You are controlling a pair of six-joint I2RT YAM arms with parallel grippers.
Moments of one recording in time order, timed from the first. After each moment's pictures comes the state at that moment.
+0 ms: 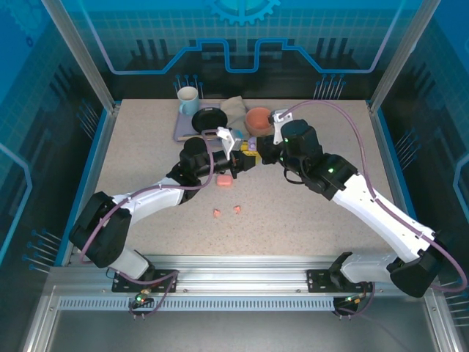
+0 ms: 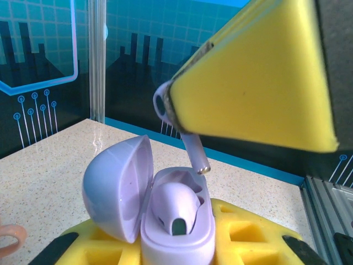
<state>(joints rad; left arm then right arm) -0.57 1.53 0.88 0.67 0.60 -0.16 0.72 1.25 1.30 -0.51 0.19 0.35</state>
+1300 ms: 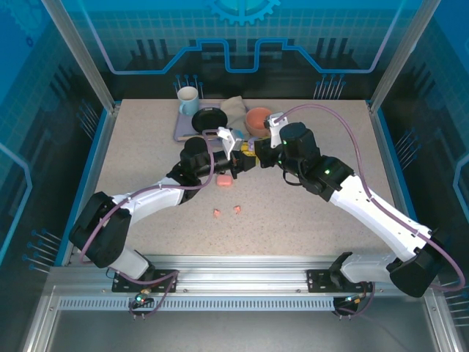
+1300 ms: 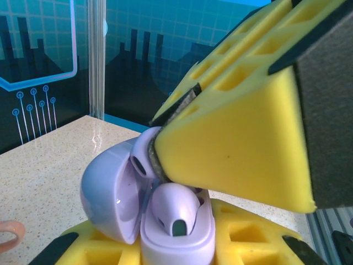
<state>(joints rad) -0.57 1.53 0.89 0.65 0.60 -0.16 0.71 1.25 1.25 -0.45 0.13 0.28</state>
